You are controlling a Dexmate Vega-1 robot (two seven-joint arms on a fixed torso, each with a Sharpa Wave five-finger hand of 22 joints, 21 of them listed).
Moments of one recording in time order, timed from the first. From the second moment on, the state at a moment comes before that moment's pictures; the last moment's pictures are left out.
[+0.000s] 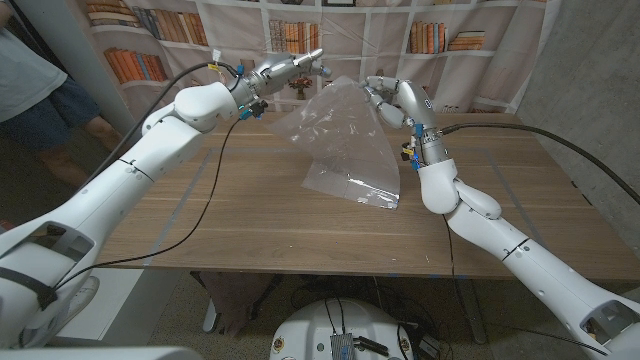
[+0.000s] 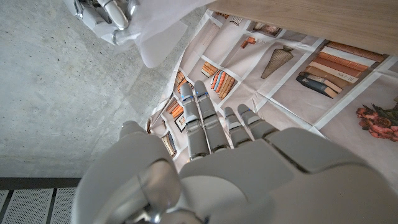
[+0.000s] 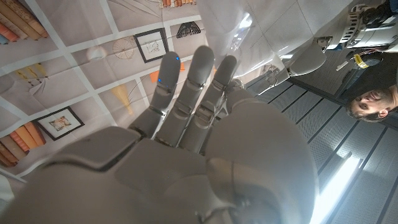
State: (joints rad) left arm 0.52 0.77 0.46 -1.73 -0.41 -0.04 -0.30; left_hand 0.51 0.11 -0.10 0.04 0.19 0.72 -0.03 0.28 0.20 0.75 -0.06 0.28 0.20 0.17 -0.04 0.21 0.18 0.10 -0.01 0.19 0.17; right arm -0.87 -0.60 -0.49 -1.78 -0.55 0.25 -0.66; right_hand 1.10 0.19 0.38 -0.05 0.18 0.84 -0.21 0.21 0.68 1.12 -0.20 0.22 0.68 1.04 -0.17 1.09 0.69 0.50 -0.05 1.56 0.39
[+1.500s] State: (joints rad) left arm 0.47 0.73 0.50 -1.66 -0.47 -0.01 -0.38; left_hand 0.48 0.12 -0.12 0.06 0.19 0.80 -0.01 0.28 0.20 0.88 -0.05 0.28 0.20 0.24 -0.04 0.22 0.18 0.09 0.01 0.19 0.17; right arm -0.86 -0.61 -0.49 -1.78 -0.56 0.28 -0.65; right_hand 1.09 0.19 0.39 -0.06 0.18 0.84 -0.21 0.21 0.67 1.12 -0.20 0.22 0.66 1.04 -0.17 1.10 0.68 0.50 -0.05 1.56 0.39
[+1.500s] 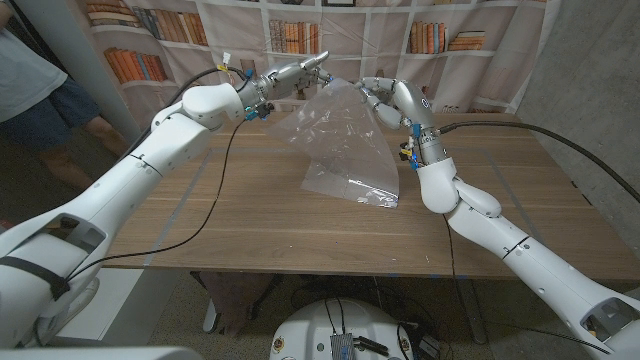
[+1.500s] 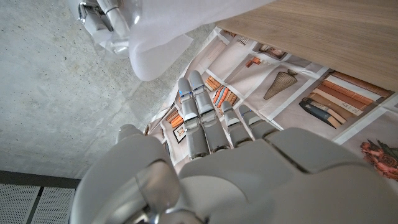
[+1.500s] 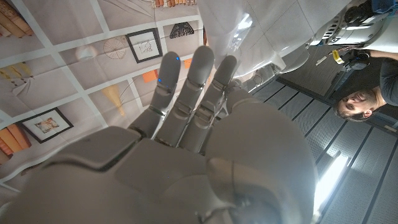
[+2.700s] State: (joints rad) left arm 0.50 0.75 0.48 -1.68 -0.49 -0.02 -0.37; left_hand 0.48 0.13 -0.12 0.07 0.19 0.84 0.00 0.27 0.20 0.91 -0.06 0.25 0.22 0.26 -0.04 0.21 0.18 0.08 0.03 0.19 0.17; right arm -0.88 -0.61 -0.48 -1.78 -0.56 0.27 -0.64; right_hand 1.09 0.19 0.39 -0.06 0.18 0.85 -0.21 0.21 0.67 1.12 -0.20 0.22 0.66 1.04 -0.17 1.10 0.68 0.50 -0.05 1.56 0.39
